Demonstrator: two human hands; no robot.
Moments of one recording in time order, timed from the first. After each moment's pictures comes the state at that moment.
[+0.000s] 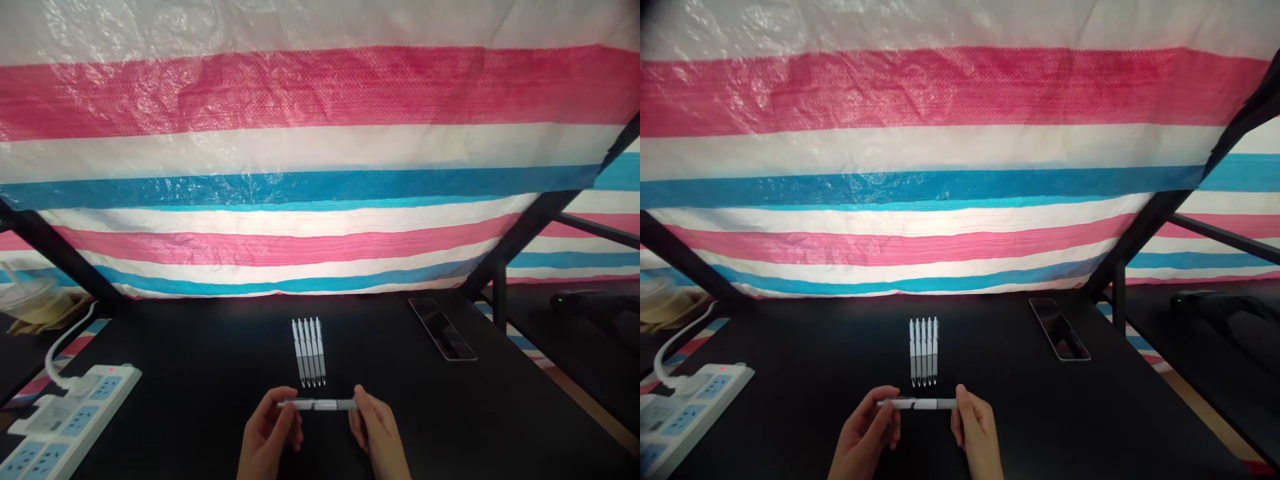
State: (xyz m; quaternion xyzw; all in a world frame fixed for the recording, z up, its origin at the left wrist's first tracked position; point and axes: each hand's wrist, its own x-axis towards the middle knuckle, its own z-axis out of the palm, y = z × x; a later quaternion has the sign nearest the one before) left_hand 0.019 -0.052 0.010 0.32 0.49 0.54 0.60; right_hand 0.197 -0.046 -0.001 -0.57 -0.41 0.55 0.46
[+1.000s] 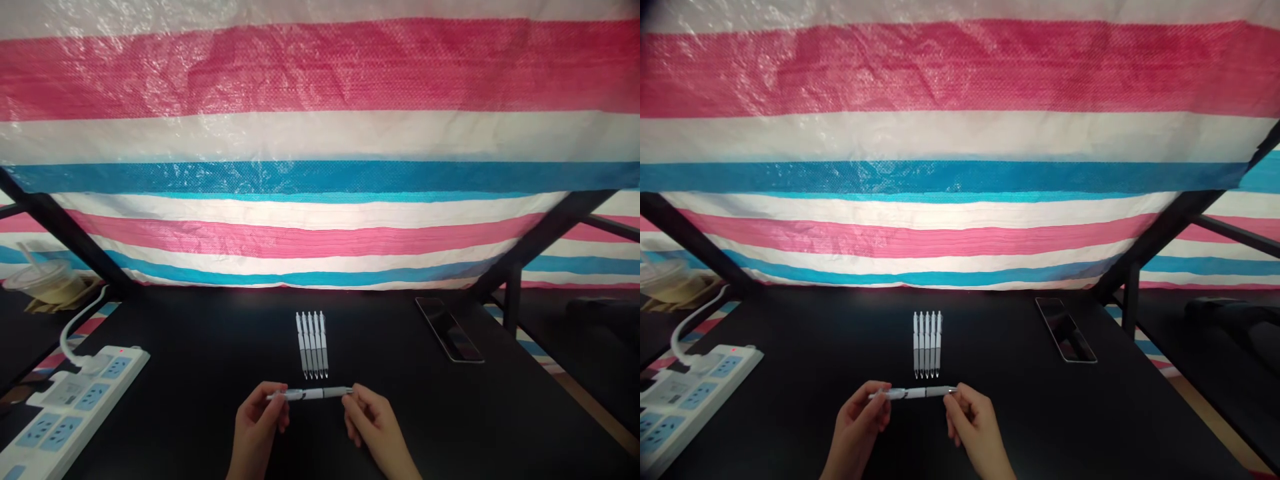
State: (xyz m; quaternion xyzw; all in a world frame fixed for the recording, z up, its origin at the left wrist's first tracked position) left_hand -0.003 -0.049 -0.018 0.26 0.50 0.57 0.60; right_hand 0.208 -0.042 -0.004 -0.51 -0.52 0.56 0.40
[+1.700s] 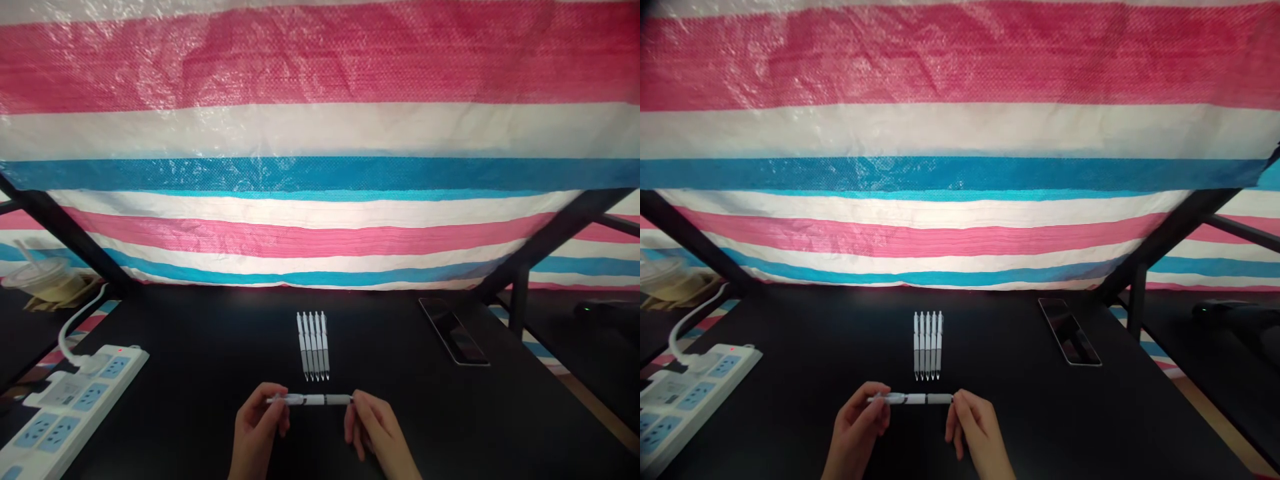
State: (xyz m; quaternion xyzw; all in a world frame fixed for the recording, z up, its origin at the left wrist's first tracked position) left_hand -0.001 -0.052 -0.008 0.28 0.49 0.58 0.59; right_hand 0.211 -0.042 -0.008 -0.48 -0.48 0.61 0.40
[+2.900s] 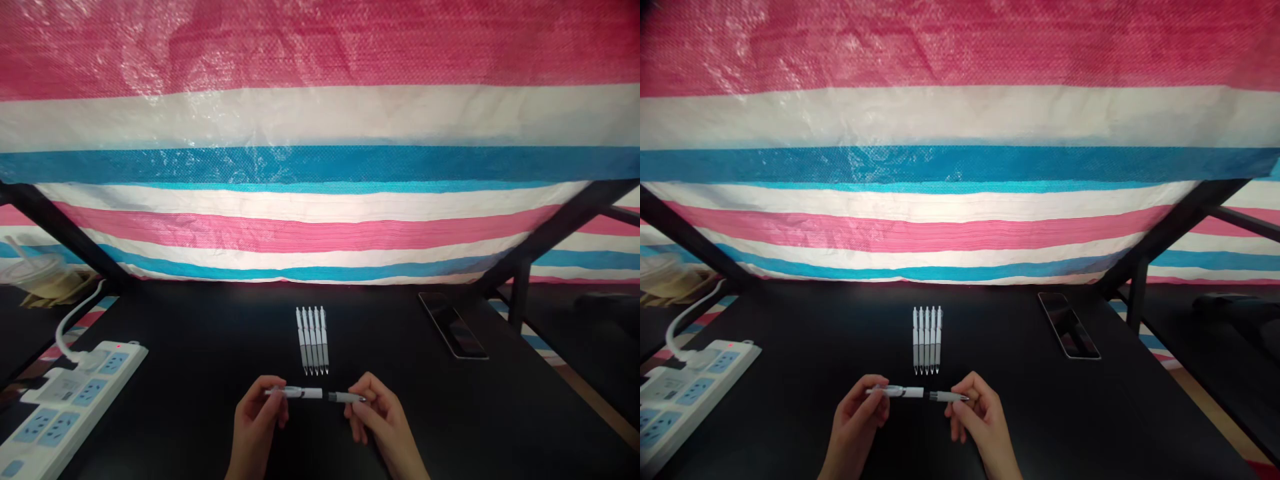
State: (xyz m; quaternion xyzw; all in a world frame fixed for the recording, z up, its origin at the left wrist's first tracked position) left_hand 0.001 -0.050 -0.004 0.27 0.50 0.58 0.58; right_hand 0.214 -0.042 -0.004 -0.44 -0.39 0.65 0.48
